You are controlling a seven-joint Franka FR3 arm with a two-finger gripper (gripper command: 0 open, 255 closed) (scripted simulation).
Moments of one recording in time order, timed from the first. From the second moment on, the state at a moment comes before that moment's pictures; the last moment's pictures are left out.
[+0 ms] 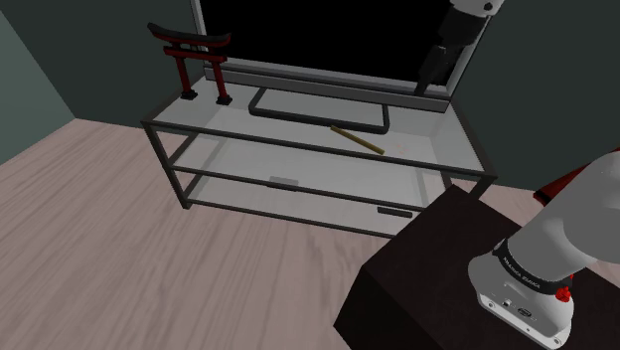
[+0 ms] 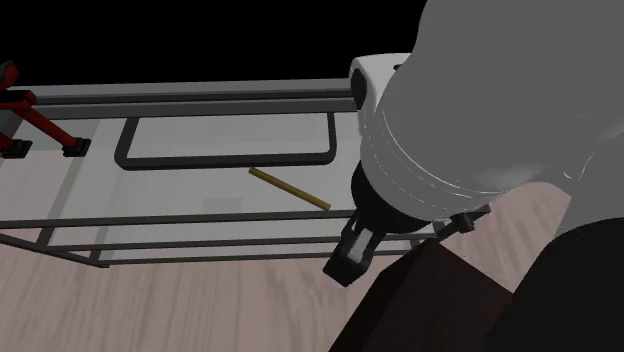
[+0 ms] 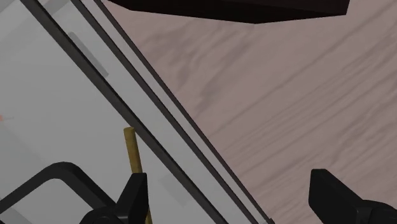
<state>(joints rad) 0.01 -0.62 -0.09 -2.45 0.01 1.92 -0.18</state>
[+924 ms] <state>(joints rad) 0.01 -0.14 -0.14 -2.41 -0.02 2.38 -0.27</state>
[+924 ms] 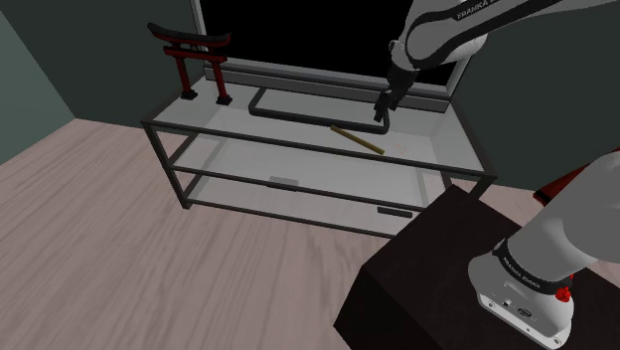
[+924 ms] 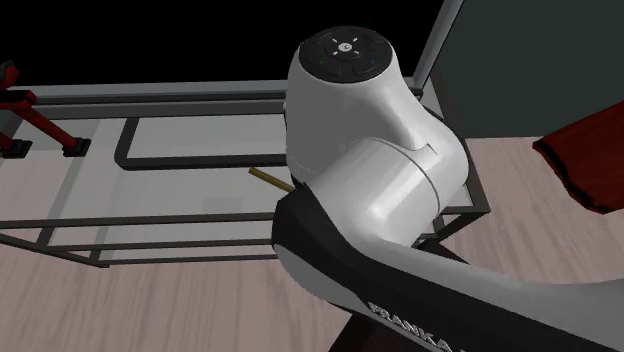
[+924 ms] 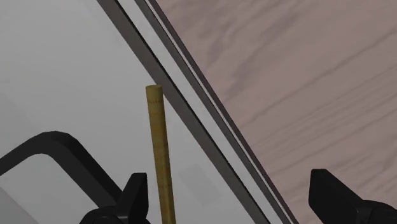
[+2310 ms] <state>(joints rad) -0.04 0.52 -0.14 -2.05 0.01 2.71 -0.36</state>
